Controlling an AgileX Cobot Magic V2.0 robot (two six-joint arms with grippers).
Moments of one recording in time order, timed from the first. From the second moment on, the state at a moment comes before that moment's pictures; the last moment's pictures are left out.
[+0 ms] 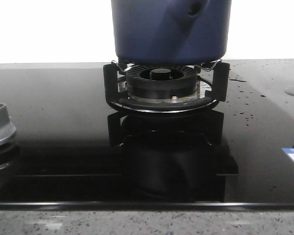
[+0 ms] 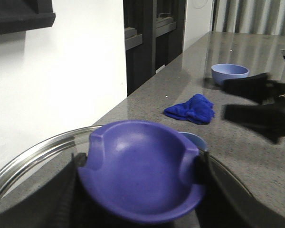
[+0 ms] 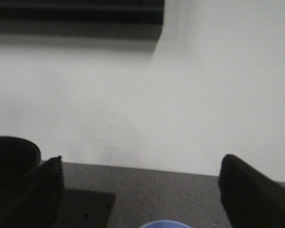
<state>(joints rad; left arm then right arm) -0.39 1.40 -1.26 -1.57 0.80 1.60 -0.13 0.60 -0.48 -0.80 -0.25 0.77</state>
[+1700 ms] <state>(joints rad) -0.40 1.71 -1.43 -1.67 0.89 1.64 -0.02 0.43 -0.48 -0.79 0.10 0.81</state>
